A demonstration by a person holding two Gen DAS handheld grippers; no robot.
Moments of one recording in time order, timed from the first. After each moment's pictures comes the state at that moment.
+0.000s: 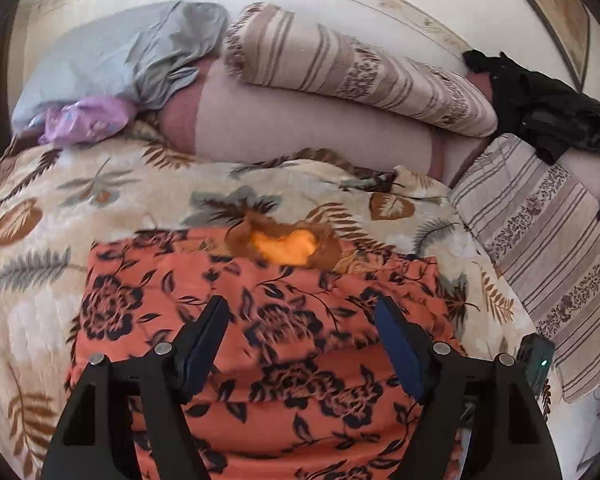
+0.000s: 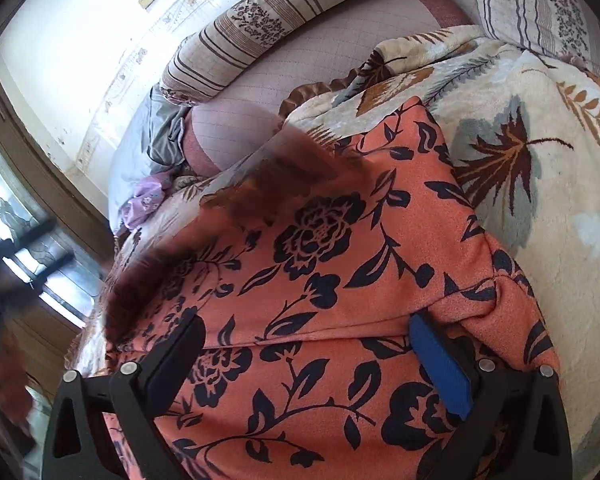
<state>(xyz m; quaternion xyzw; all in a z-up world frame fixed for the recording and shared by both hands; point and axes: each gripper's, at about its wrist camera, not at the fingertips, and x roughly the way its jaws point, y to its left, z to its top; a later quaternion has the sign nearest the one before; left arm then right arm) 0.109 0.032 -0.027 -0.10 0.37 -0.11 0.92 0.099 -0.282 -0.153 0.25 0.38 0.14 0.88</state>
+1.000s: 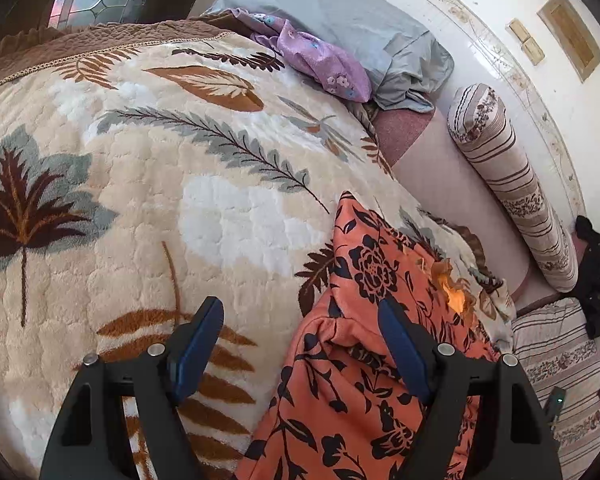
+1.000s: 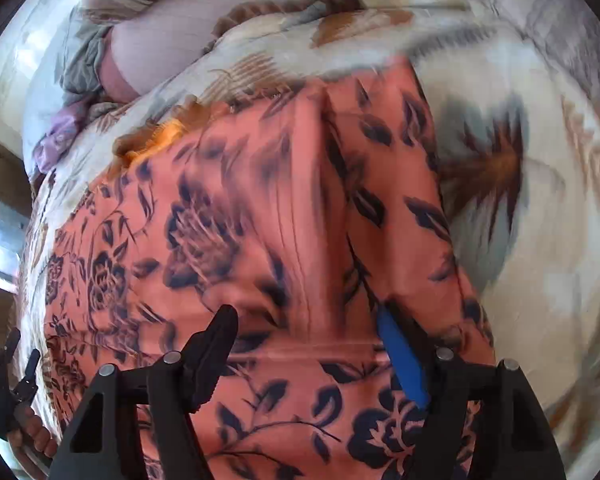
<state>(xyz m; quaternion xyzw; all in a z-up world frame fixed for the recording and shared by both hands) 0.057 0.225 -0.108 -0.33 0.36 0.06 0.87 0.151 -0.261 -0.140 0.15 0.54 0.04 0.83</state>
